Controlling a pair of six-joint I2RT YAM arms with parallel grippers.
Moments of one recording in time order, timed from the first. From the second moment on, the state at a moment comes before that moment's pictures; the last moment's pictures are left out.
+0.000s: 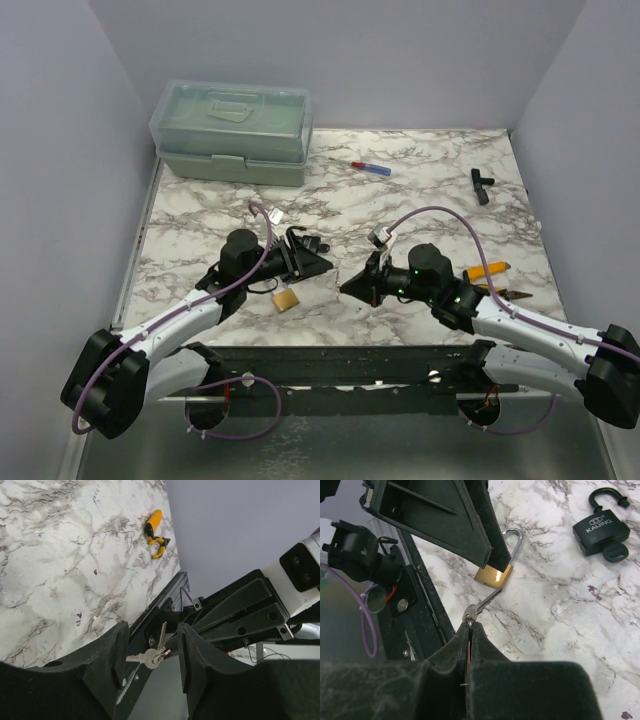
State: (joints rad) left arm -0.55 1.07 0.44 0.38 0.55 -1.09; right arm 0.87 0.99 0.51 0.19 -0.31 0.34
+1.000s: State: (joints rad) left arm -0.60 1.08 0.40 0.52 0.67 -1.06; right arm 0.89 1.02 0.51 0.27 -0.40 0.36
